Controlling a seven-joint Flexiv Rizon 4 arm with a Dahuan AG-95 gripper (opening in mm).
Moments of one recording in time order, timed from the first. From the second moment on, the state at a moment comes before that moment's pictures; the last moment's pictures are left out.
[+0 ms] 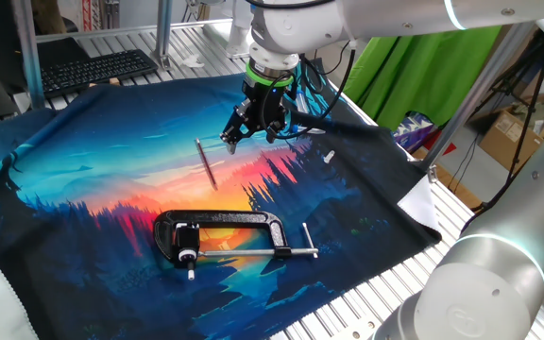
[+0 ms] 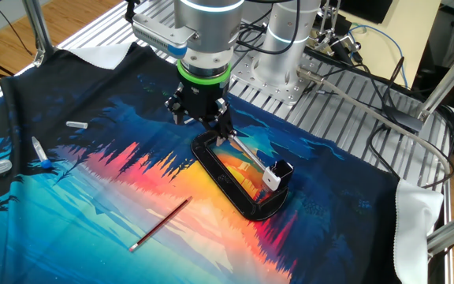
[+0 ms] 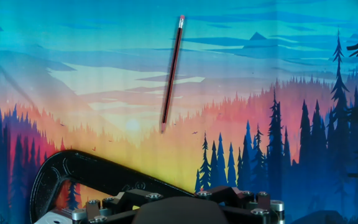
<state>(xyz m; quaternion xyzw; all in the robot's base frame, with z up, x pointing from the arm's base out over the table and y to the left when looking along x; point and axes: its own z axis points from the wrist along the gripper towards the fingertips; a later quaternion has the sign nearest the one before) 0.500 0.000 0.170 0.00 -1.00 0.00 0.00</state>
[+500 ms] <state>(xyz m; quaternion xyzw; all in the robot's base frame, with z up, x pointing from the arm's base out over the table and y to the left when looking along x) 0.501 0.000 0.170 -0.01 -1.00 -0.02 -0.01</state>
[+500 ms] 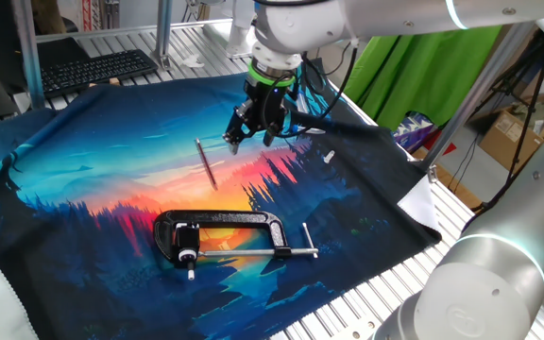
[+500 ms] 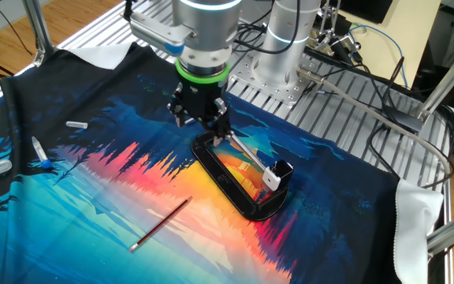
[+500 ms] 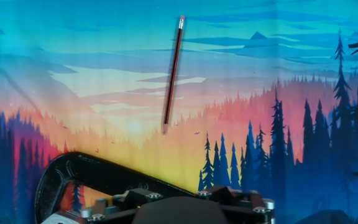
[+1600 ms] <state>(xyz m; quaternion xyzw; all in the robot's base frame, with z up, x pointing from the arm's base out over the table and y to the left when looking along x) 0.500 0.001 0.170 0.10 -0.99 0.00 0.00</state>
